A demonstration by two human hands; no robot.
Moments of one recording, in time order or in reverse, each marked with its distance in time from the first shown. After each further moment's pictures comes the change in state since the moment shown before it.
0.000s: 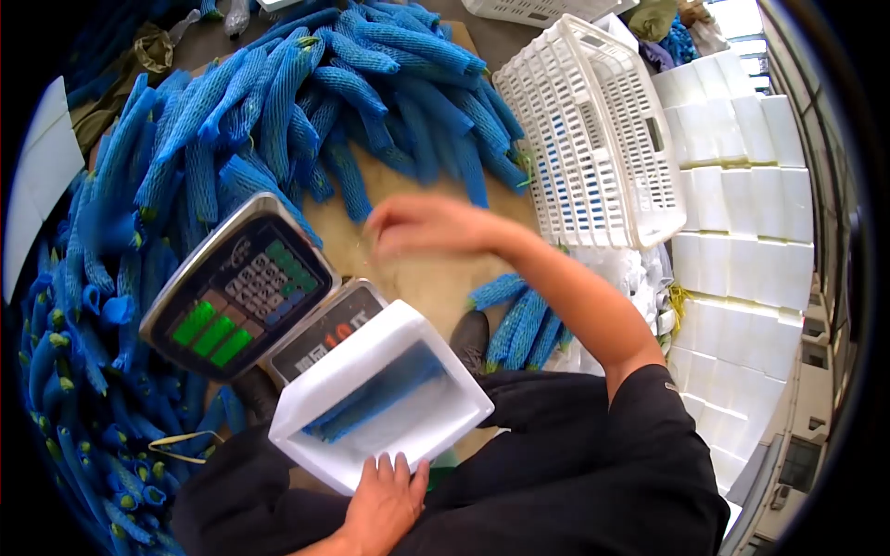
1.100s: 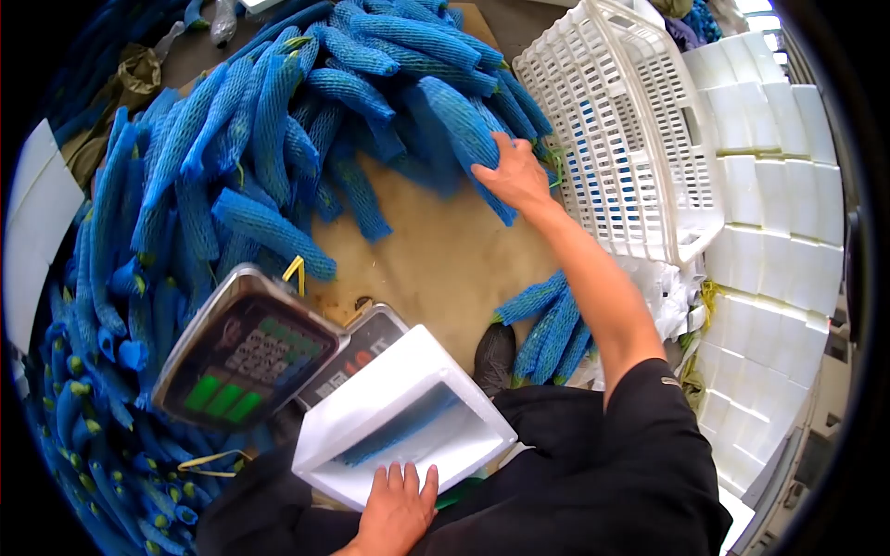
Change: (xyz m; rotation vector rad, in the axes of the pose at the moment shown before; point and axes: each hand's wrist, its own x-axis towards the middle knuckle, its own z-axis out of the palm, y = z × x) left_hand 0.037 -0.027 0.006 -0.062 -0.078 -0.144; right_hand 0.003 0.112 -0.125 -0.842 0.889 0.586
